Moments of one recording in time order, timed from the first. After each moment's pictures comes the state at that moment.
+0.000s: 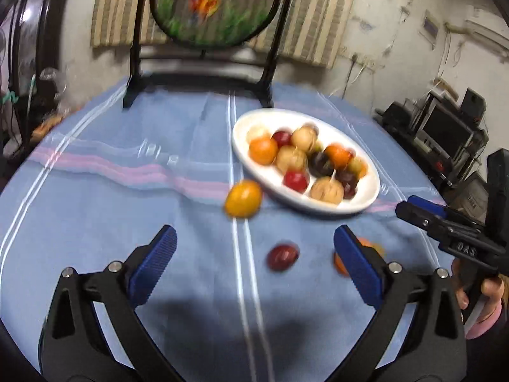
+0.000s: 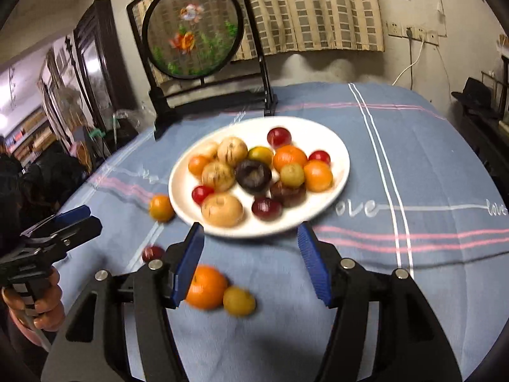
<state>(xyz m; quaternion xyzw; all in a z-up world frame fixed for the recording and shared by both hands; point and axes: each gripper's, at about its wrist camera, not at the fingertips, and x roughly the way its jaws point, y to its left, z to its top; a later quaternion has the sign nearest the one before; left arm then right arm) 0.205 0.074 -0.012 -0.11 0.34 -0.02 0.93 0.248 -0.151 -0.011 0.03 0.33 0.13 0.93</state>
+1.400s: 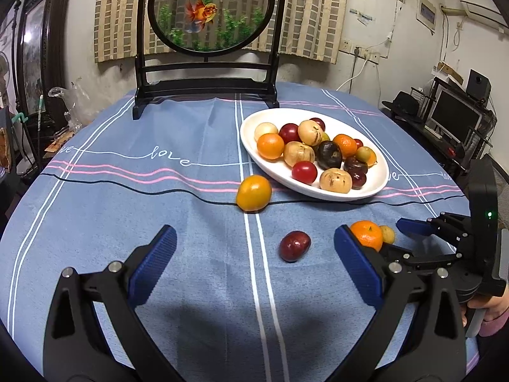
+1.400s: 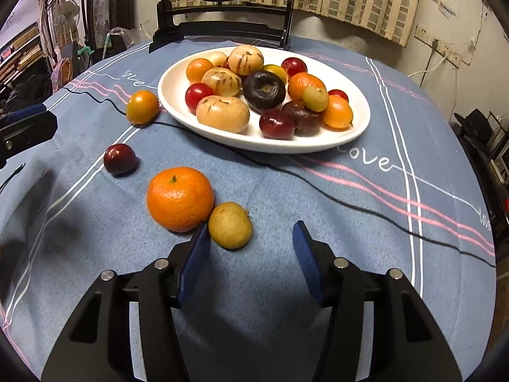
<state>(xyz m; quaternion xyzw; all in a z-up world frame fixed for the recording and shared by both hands) 0.195 0.065 -0.012 -0.06 0.33 0.01 0.94 0.255 -0.115 -0.061 -0.11 0.40 0.10 0.90</state>
